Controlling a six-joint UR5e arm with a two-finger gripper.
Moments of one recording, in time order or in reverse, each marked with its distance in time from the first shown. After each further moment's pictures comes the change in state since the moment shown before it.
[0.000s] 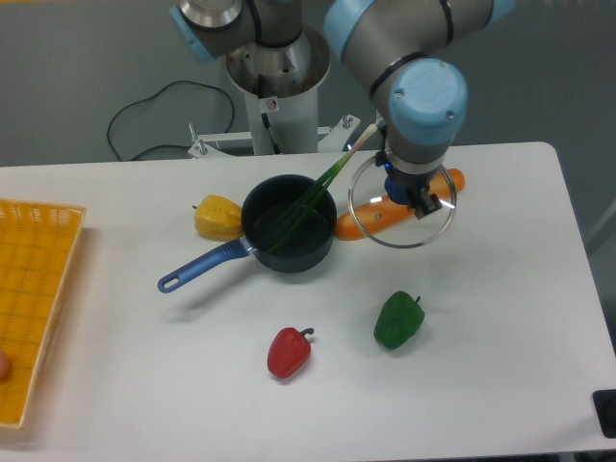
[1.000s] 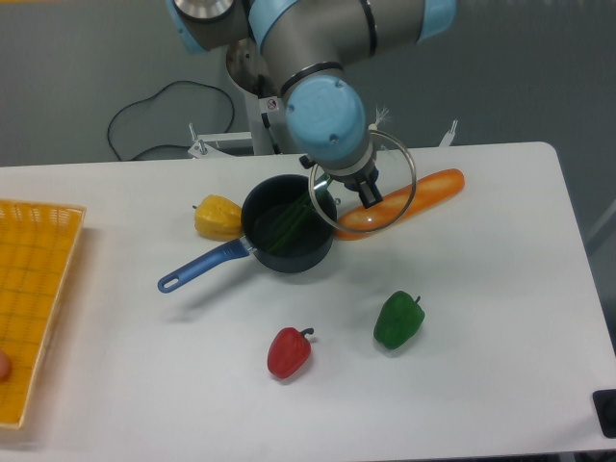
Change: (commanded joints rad) arm -0.172 0.002 -0.046 -0.026 0.048 -0.228
